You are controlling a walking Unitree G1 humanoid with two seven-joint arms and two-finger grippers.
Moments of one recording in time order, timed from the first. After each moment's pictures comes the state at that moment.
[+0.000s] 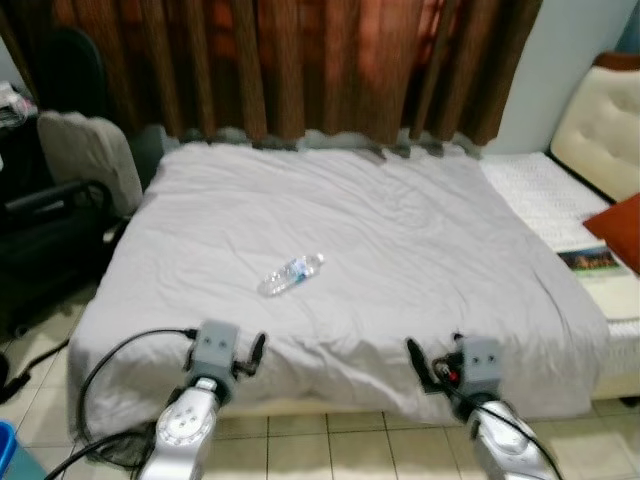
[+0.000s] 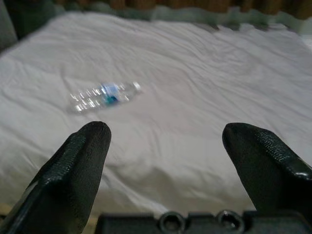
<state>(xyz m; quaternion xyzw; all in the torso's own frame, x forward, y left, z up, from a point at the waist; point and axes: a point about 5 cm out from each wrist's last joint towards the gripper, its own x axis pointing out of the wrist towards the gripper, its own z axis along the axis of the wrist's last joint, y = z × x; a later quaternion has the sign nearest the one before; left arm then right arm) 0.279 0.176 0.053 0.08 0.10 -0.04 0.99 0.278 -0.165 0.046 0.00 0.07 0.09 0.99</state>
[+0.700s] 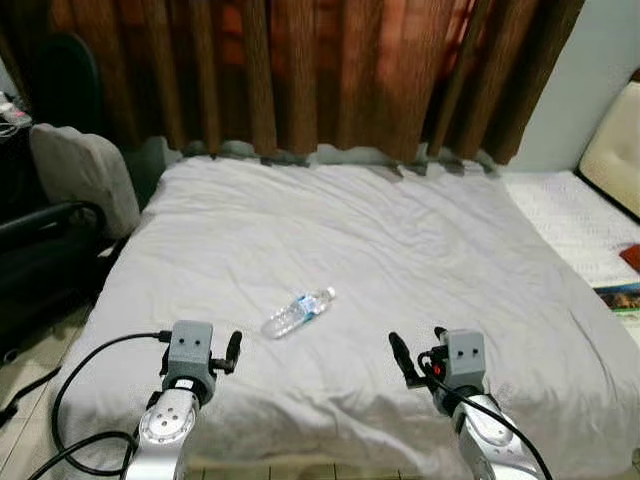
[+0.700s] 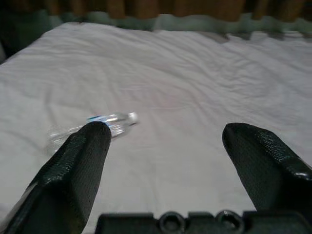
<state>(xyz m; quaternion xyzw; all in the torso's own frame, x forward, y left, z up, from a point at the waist) 0.280 0.179 0.051 0.05 0.11 -0.02 0.99 0.278 -0.168 0.046 0.01 0.08 0.08 0.99</state>
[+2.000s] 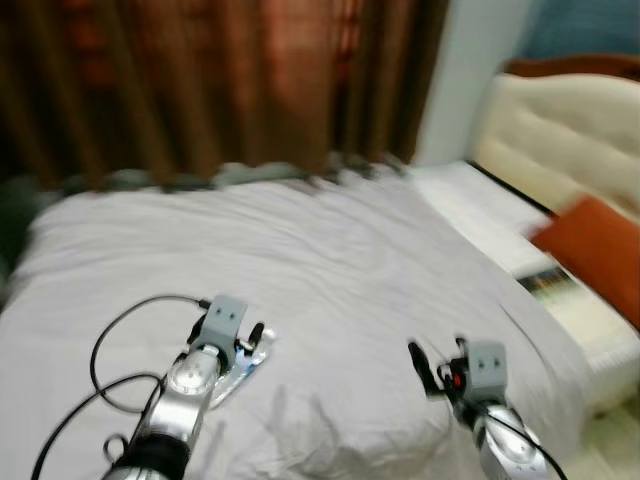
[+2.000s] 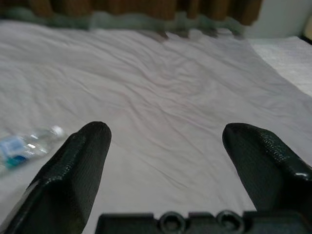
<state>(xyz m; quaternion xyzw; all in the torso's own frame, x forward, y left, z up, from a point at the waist) 0.325 0.188 0.051 0.17 0.18 -0.08 0.97 0.264 -0.184 0.045 -0.01 0.09 0.08 0.99</state>
